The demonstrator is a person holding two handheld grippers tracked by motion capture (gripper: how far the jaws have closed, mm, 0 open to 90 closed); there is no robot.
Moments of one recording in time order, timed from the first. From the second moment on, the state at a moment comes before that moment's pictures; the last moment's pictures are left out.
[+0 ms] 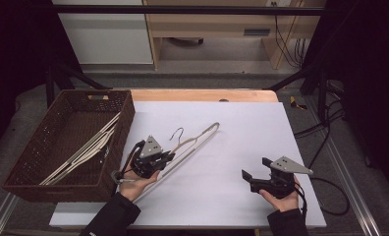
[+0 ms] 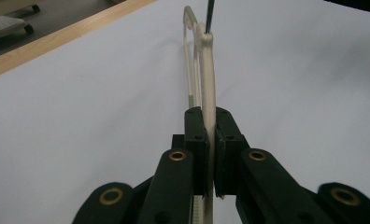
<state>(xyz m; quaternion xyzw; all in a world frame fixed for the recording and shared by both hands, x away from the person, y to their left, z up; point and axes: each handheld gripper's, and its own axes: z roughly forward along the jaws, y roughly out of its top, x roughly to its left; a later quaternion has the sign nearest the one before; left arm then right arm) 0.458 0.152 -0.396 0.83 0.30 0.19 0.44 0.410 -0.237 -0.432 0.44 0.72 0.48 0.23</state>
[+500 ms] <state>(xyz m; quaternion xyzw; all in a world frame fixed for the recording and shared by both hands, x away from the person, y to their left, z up) 0.429 0.166 -0.349 0.81 0.28 0.21 0.47 0.407 -0.242 -0.426 0.44 0.71 0.49 0.23</state>
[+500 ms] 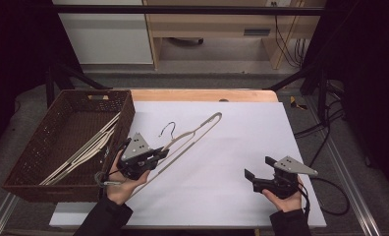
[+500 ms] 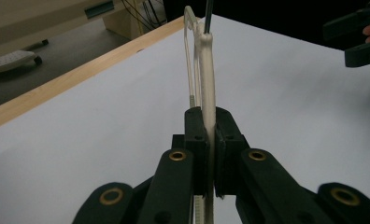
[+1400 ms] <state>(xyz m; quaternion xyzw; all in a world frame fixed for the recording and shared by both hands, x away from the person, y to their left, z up) 0.421 0.243 -0.229 0.78 0.25 0.28 0.50 0.402 -0.249 -0.416 0.43 0.71 0.51 0.24</state>
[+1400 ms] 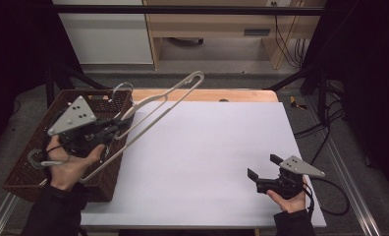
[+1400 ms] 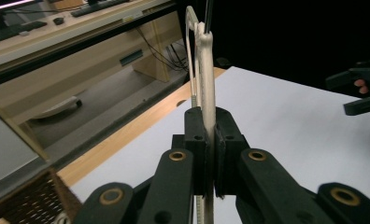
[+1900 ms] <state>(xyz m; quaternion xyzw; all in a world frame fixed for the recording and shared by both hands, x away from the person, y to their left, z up) 0.460 0.323 -0.234 0.78 0.31 0.33 0.45 0.404 -0.247 -0.418 0.43 0.71 0.50 0.25</state>
